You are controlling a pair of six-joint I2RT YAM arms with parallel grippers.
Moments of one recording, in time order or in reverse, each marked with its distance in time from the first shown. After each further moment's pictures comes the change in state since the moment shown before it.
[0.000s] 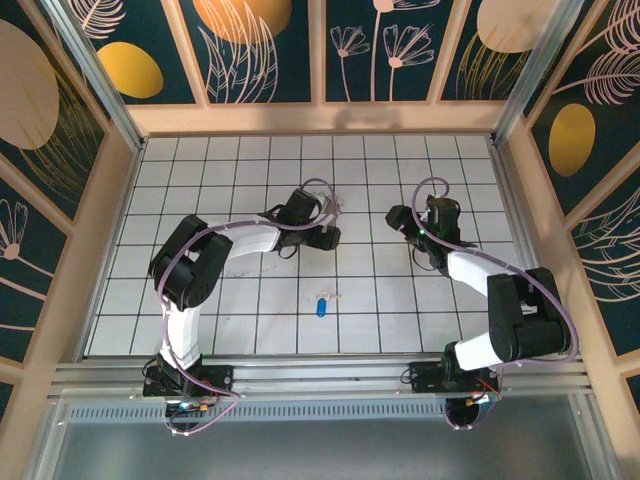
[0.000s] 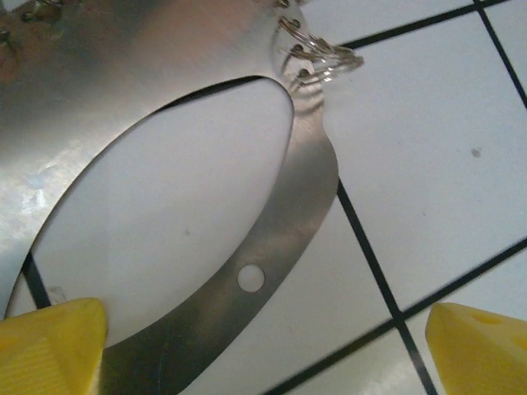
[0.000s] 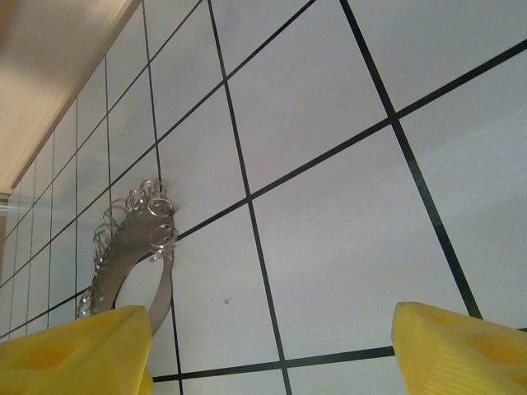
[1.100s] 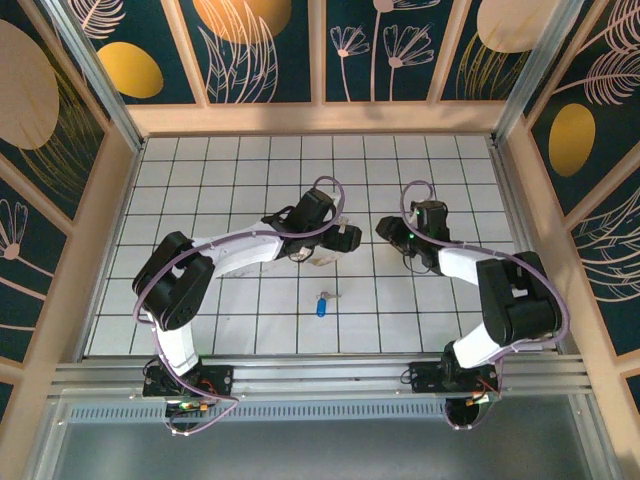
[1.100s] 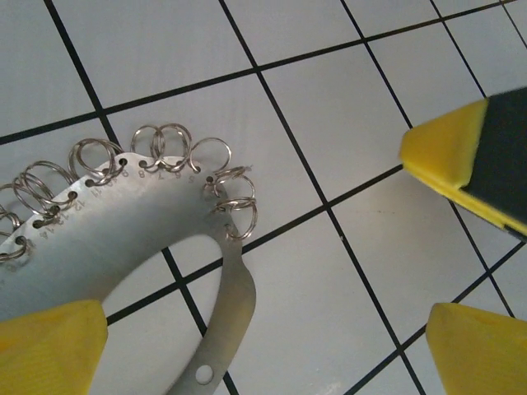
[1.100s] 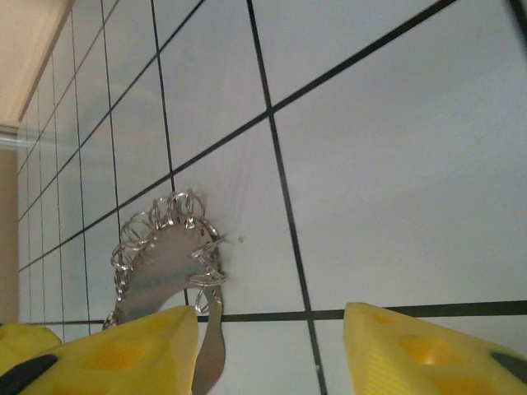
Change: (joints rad) left arm -0.113 -0.151 0.025 -0.041 0.021 -0.115; right arm 0.057 0.113 0.020 0.015 -0.134 0.008
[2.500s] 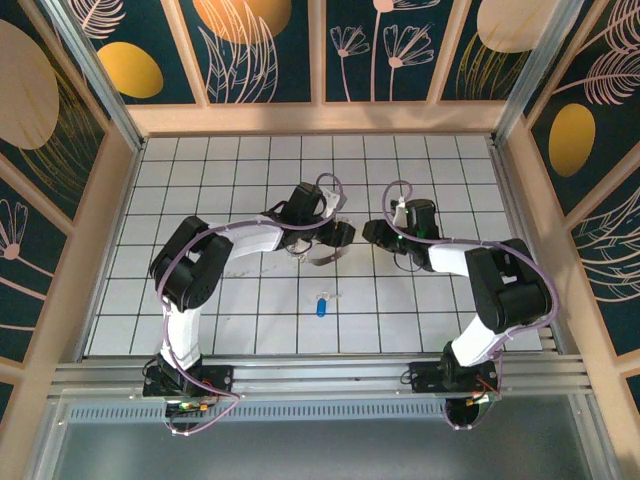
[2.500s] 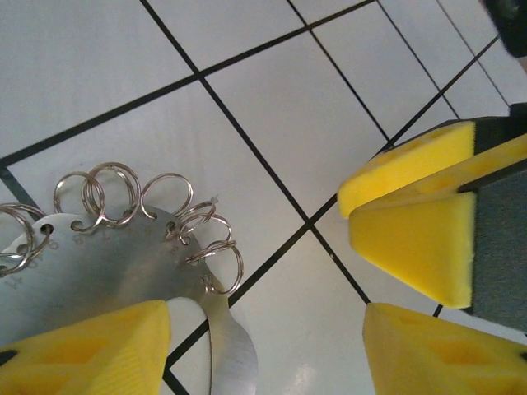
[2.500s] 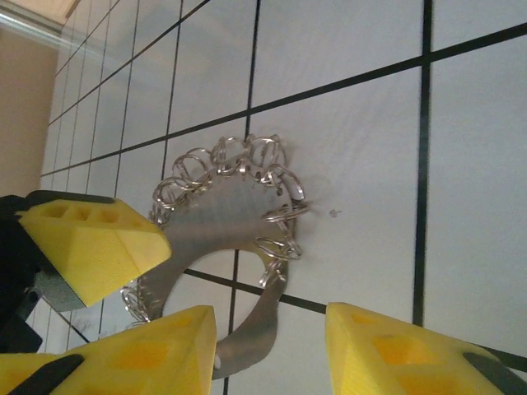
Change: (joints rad) left arm 0.108 0.167 0.025 0.180 0.327 0.146; right arm 0.042 0.077 0.018 0.079 -0.121 -0.152
